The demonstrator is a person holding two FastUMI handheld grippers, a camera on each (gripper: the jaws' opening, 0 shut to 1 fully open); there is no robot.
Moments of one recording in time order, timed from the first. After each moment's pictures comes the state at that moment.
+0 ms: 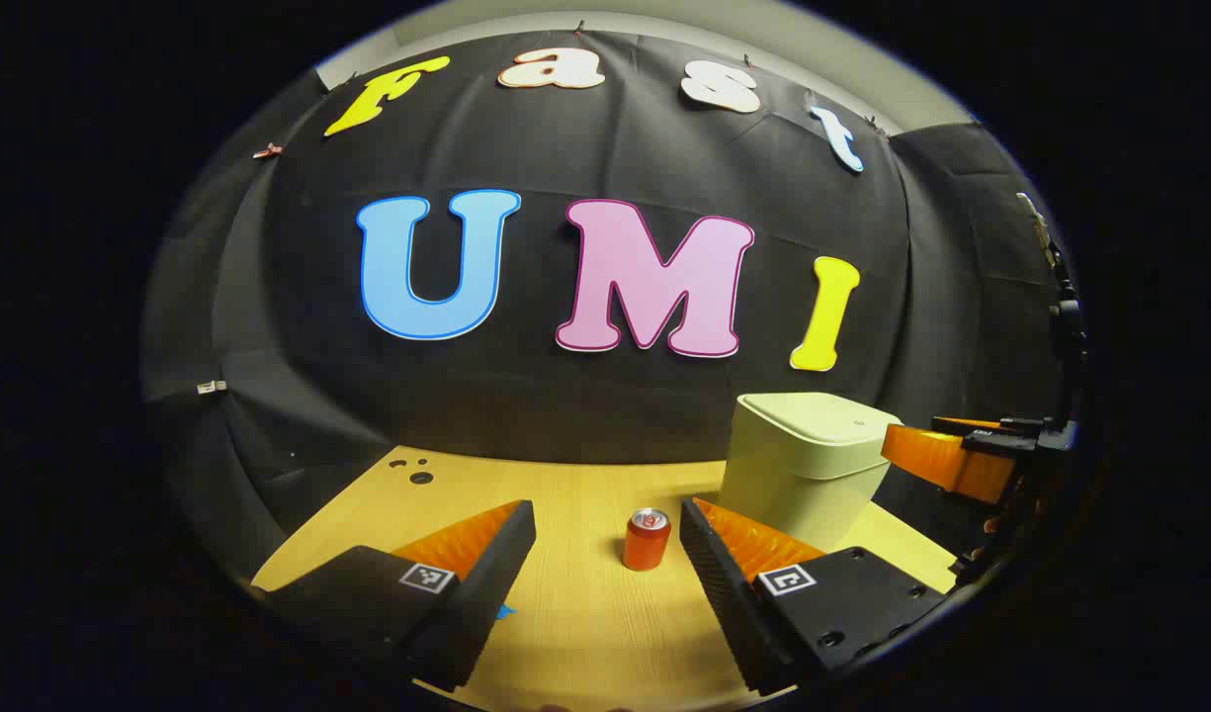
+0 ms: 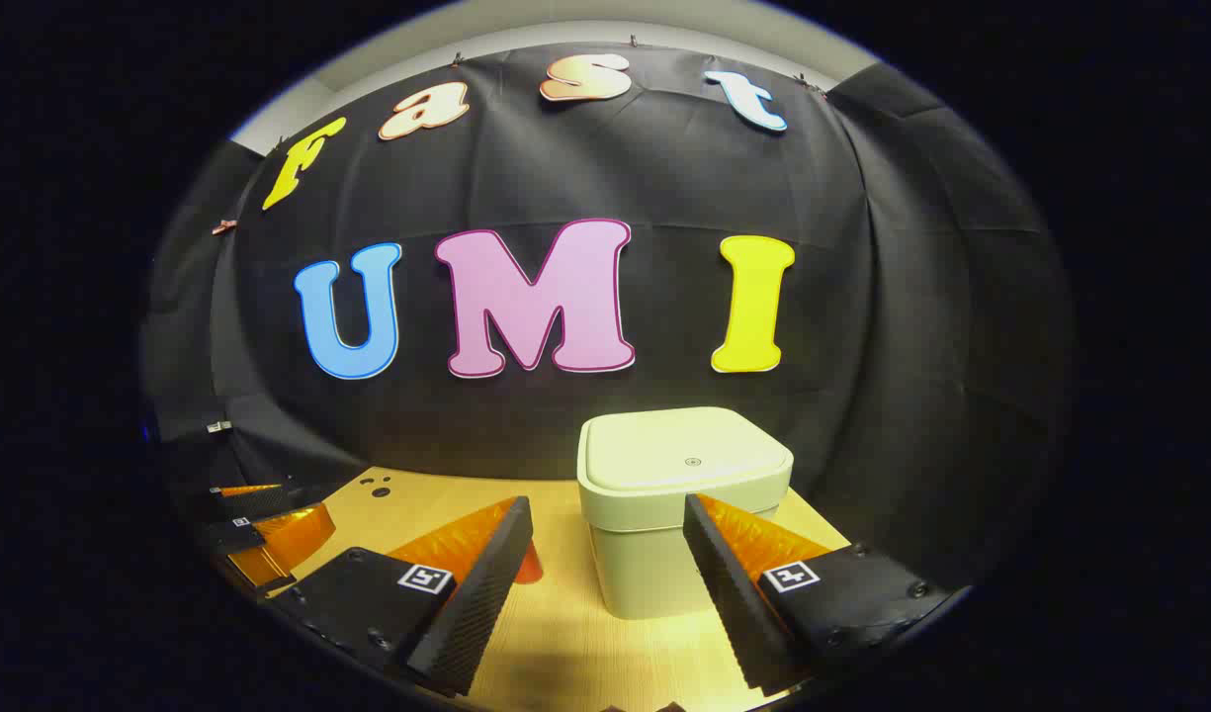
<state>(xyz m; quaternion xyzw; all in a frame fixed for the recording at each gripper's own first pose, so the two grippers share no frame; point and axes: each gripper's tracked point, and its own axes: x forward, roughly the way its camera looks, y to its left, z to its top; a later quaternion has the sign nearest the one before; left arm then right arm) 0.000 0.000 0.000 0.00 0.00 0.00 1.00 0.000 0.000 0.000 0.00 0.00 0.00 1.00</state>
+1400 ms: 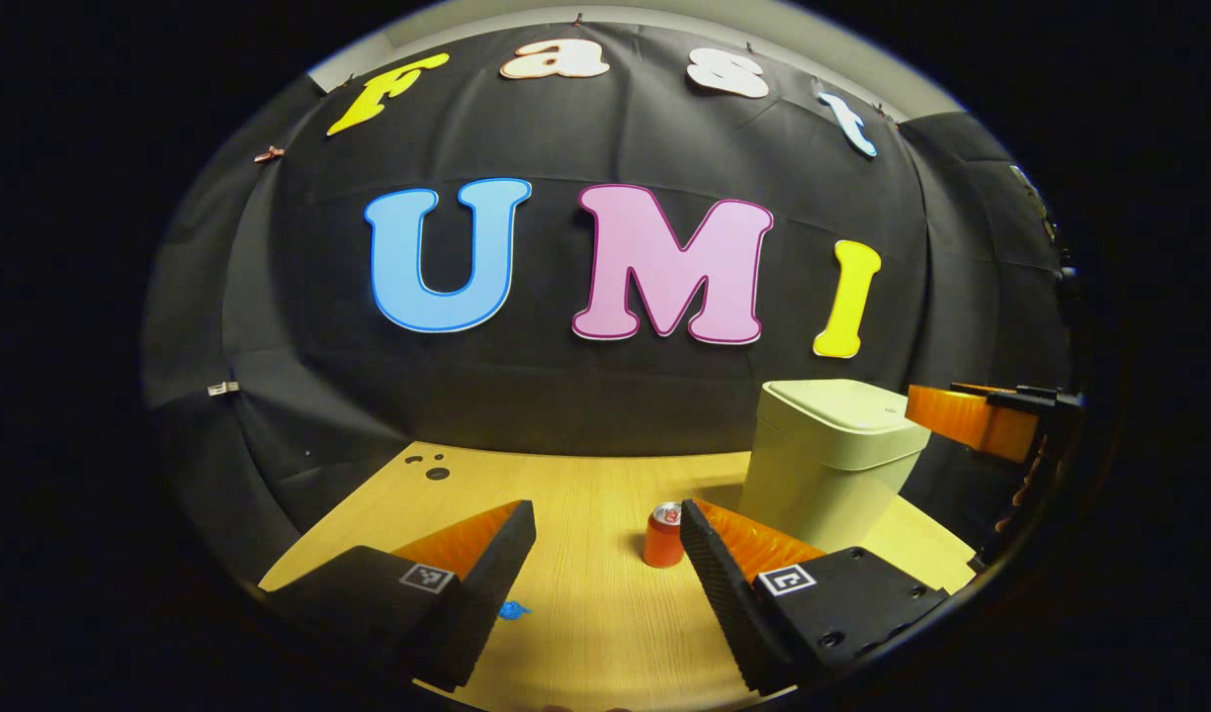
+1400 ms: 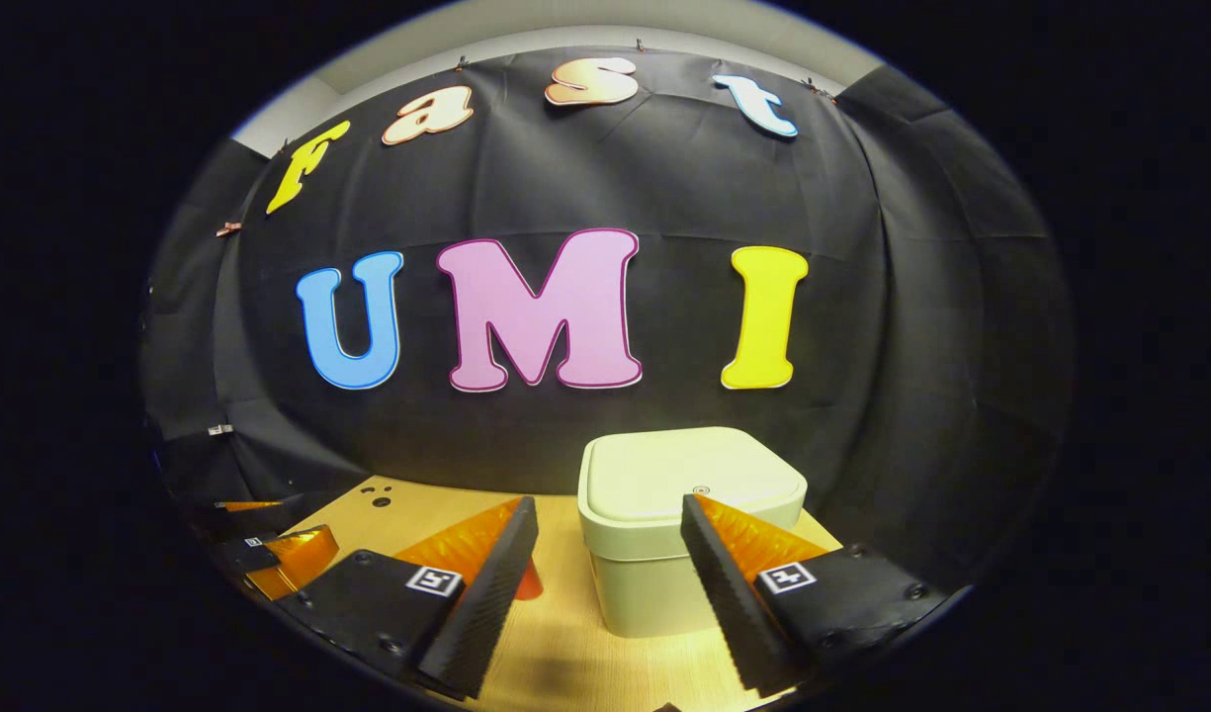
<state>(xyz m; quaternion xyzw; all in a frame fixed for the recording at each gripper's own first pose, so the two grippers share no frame) 0.016 0.006 -0.012 0.01 0.01 0.03 1.00 0.024 0.000 0.020 -0.01 -0.02 0.01 1.00</state>
